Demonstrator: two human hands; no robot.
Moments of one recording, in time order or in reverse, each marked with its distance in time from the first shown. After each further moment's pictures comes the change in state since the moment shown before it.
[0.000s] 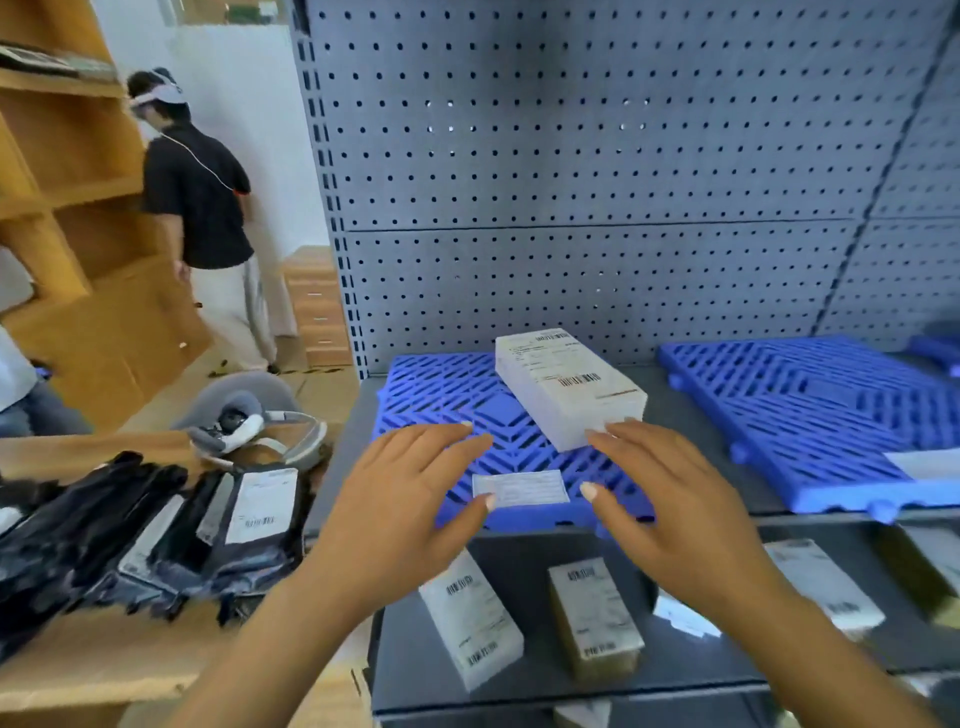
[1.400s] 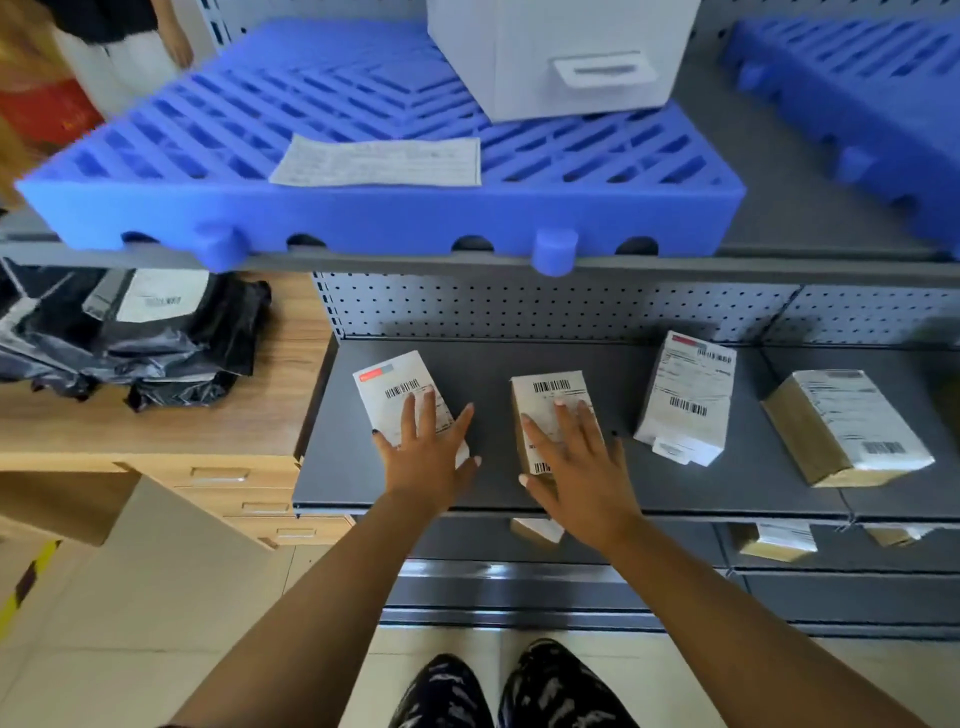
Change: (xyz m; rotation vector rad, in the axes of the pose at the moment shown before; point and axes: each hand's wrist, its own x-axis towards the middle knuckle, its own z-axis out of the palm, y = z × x) left_hand -0.122 0.031 0.344 0.154 -0.819 -0.648; right_hand -0.178 0.143 0.255 -0.197 -0.719 0.109
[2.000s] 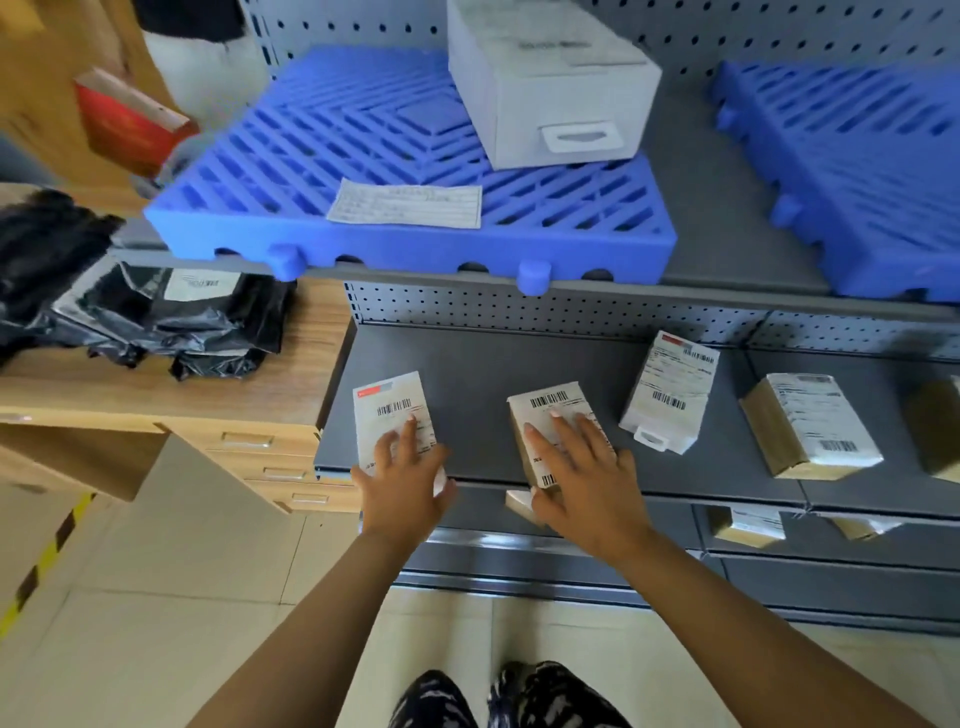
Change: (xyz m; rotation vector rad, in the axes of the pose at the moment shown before) left_hand -0.086 -0.011 -0.005 -0.085 0.123 -0.083; right_hand -0.060 -0.007 -0.063 0.032 0.040 -0.100
